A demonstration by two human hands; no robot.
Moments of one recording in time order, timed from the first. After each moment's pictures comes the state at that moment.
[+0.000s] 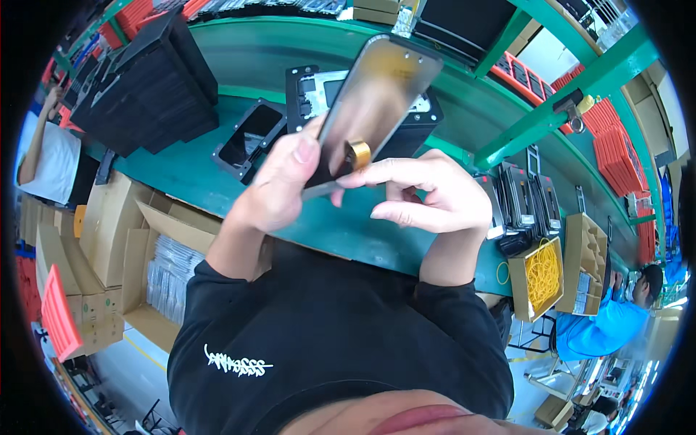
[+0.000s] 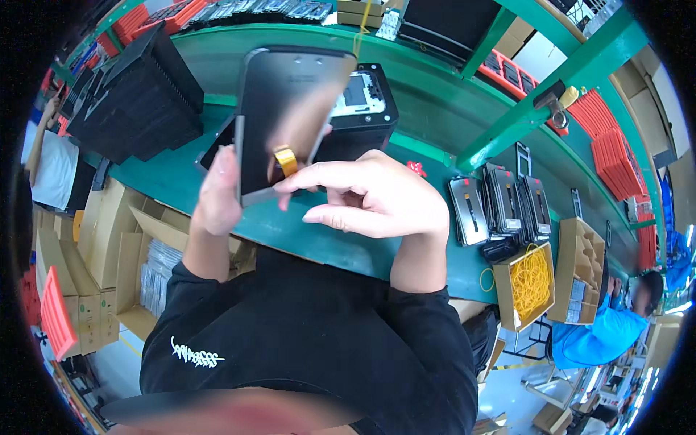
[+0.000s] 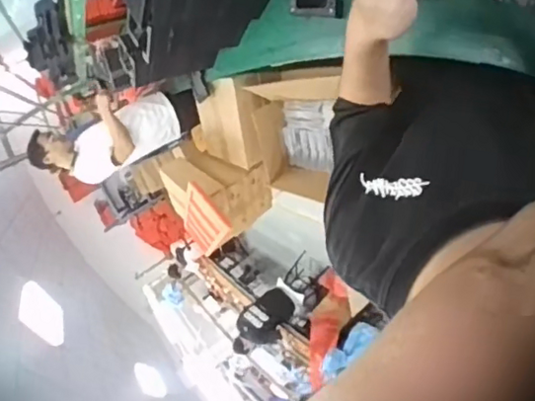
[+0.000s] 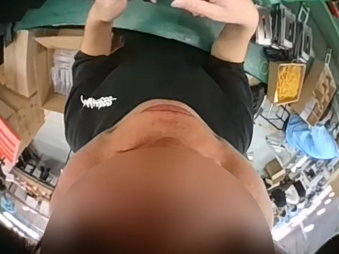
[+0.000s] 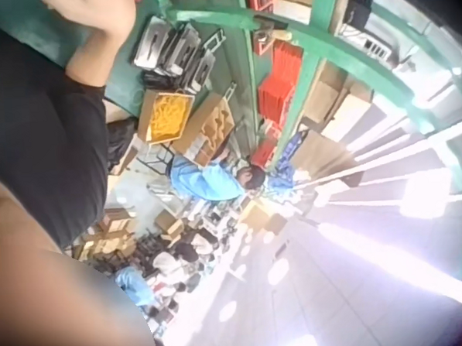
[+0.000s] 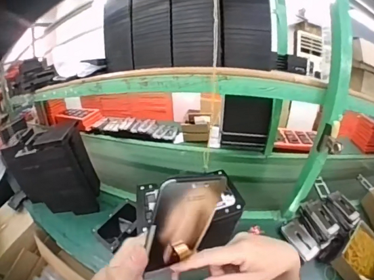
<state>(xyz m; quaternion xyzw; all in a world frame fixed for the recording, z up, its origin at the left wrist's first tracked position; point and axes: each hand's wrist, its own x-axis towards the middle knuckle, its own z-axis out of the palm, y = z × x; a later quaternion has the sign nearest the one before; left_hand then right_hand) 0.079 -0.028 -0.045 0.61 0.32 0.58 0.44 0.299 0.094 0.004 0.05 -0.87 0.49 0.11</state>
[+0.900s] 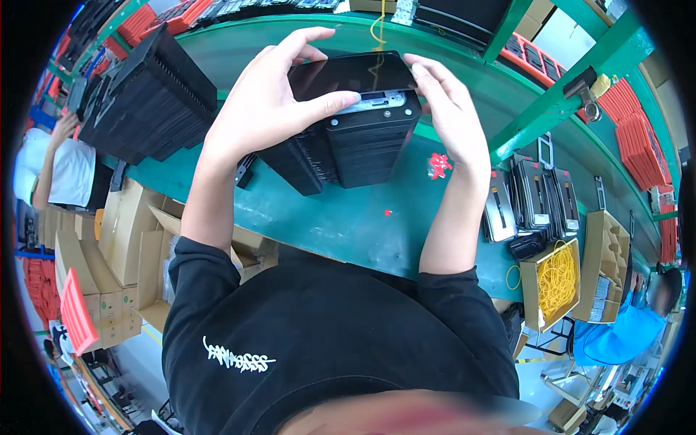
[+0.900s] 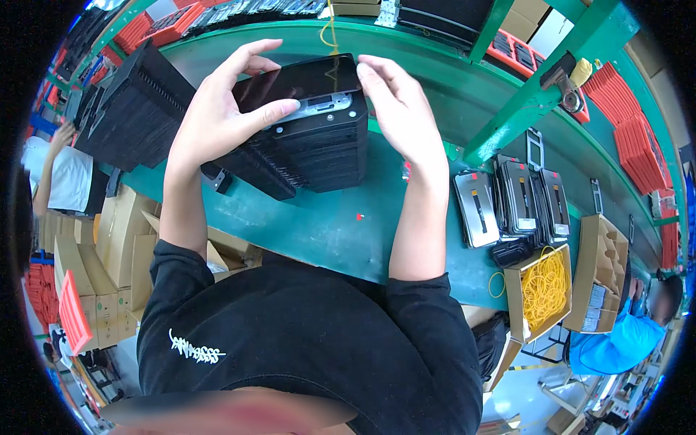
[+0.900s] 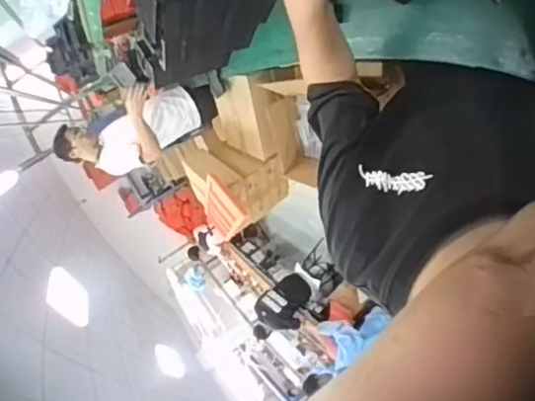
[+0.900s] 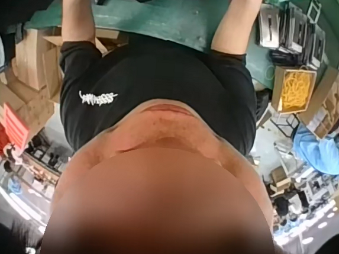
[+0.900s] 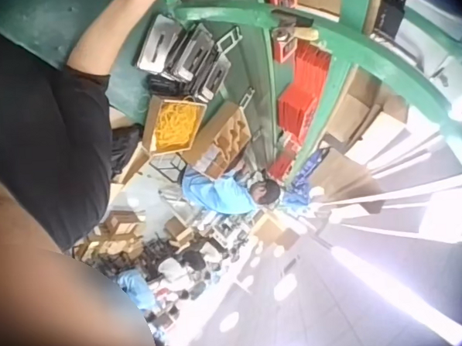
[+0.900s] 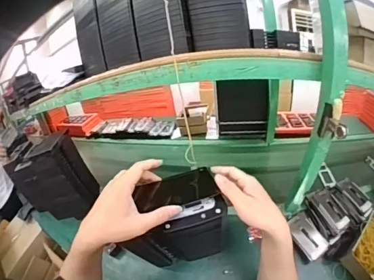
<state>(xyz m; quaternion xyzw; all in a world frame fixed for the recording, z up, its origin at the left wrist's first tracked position) 0.076 0.055 0.009 0.69 0.64 0.34 0.02 0.297 0.177 -0.046 -0.32 -0.69 0.51 0.40</state>
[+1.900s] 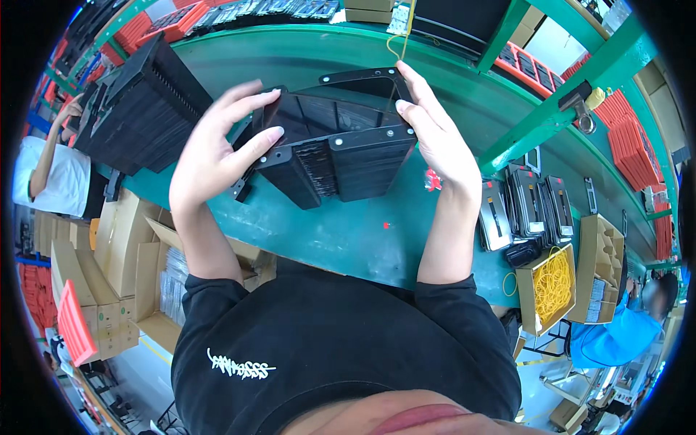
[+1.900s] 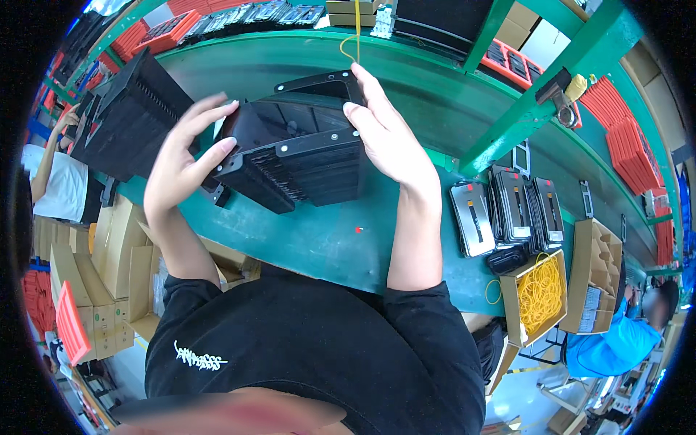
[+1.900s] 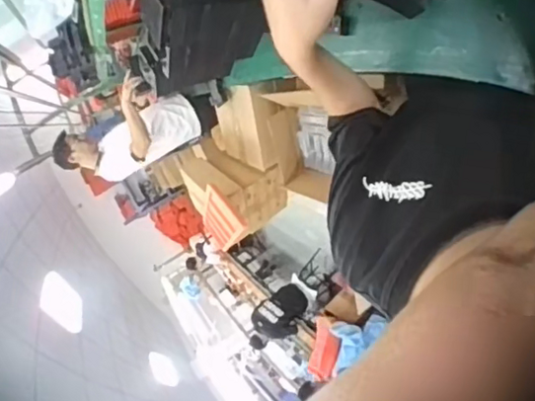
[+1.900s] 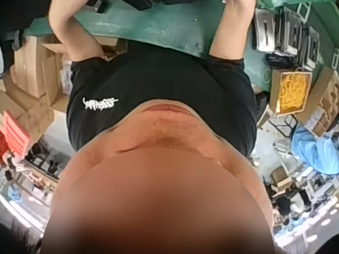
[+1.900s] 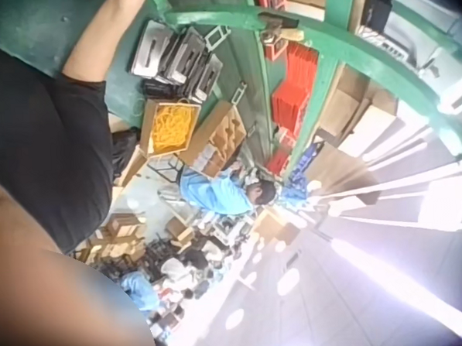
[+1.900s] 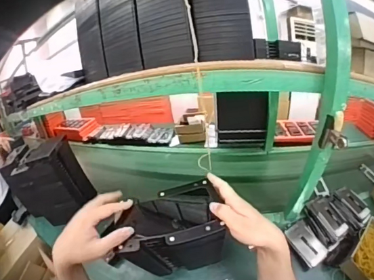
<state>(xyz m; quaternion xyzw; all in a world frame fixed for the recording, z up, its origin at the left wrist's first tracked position) 0.022 0.009 -0.012 0.69 0.59 0.41 0.08 0.285 0.174 -0.059 -0.21 -0.73 0.53 0.38</state>
